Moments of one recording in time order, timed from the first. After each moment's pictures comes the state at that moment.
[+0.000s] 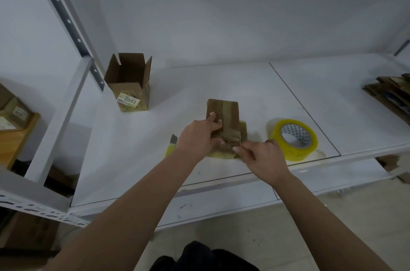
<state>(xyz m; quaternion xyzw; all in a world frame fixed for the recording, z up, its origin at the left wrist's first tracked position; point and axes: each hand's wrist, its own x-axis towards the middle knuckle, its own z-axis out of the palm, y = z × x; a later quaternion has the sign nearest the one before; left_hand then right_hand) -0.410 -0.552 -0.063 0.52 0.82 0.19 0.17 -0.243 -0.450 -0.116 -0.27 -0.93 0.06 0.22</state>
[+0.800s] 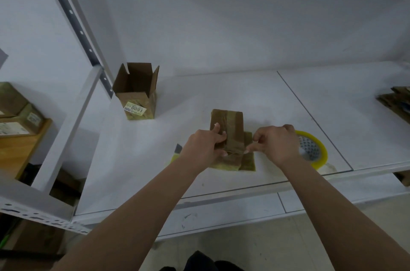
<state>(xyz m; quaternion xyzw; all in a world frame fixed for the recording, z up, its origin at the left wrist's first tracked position) -0.412 -0.549 -0.056 0.54 0.81 0.14 0.19 -0.269 -0.400 -0.067 -0.37 -0.92 0.08 0.04</state>
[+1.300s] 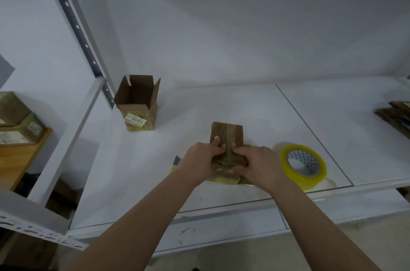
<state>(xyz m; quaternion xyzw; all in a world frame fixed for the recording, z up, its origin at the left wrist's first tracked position) -0.417 -0.551 -0.058 0.54 0.80 0.17 0.19 -0.278 -0.437 -0.060 -0.30 -0.94 0.15 0.03</state>
